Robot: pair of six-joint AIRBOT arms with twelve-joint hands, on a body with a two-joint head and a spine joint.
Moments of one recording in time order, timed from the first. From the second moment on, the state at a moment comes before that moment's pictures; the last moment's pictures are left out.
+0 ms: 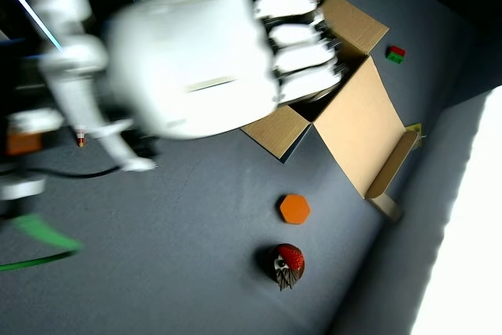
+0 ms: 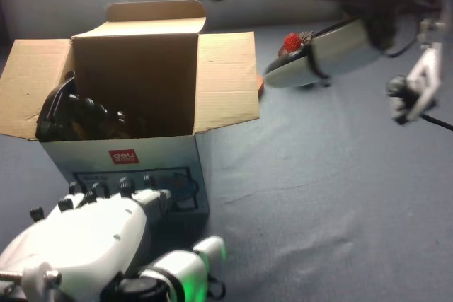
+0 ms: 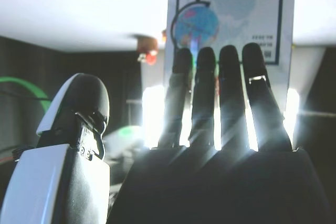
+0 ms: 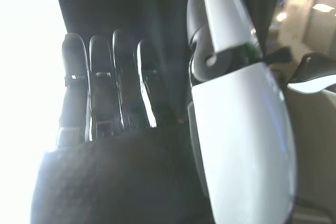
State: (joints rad) left arm 0.61 -0.91 0.17 -1.59 -1.39 1.94; right arm -0.04 -1.00 1.05 -1.10 0.23 0.35
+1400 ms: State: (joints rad) left arm 0.13 -0.92 0.19 -1.82 -1.48 2.30; right arm -0.04 -0.82 0.55 -0.95 -0.64 0.34
